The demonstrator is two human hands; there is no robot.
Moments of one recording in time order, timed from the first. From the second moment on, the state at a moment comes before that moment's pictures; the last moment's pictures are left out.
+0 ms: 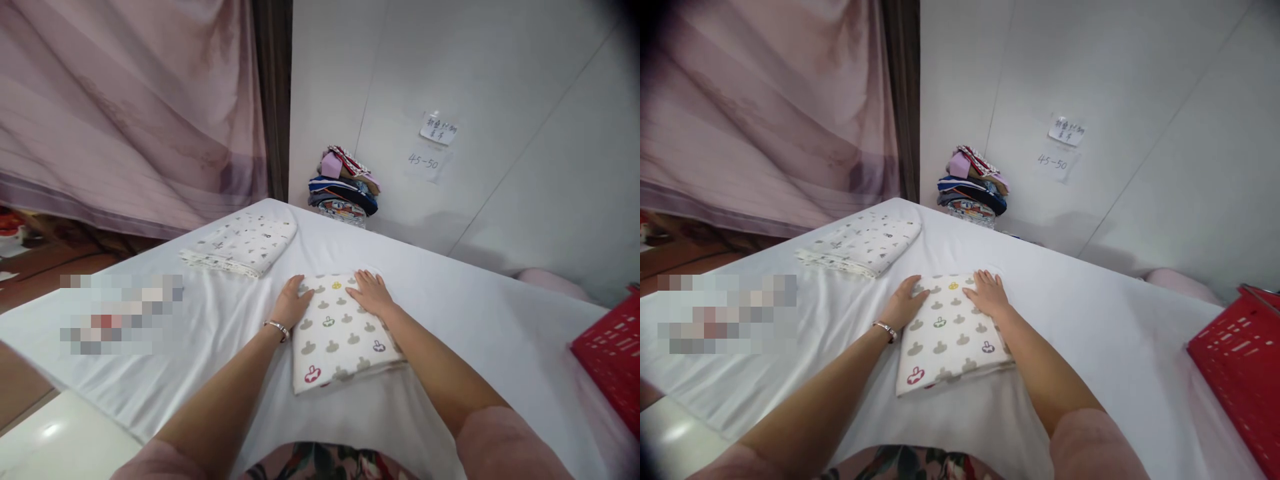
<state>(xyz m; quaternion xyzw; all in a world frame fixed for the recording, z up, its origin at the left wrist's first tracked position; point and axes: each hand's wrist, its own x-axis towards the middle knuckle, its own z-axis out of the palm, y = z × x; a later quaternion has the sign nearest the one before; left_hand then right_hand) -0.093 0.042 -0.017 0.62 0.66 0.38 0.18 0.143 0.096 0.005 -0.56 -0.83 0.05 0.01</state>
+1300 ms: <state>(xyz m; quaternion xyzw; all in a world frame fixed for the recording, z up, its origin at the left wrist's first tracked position) -0.090 0.037 -0.008 0.61 0.66 0.39 0.19 0.208 0.055 0.020 -0.72 -0.57 0.35 0.17</state>
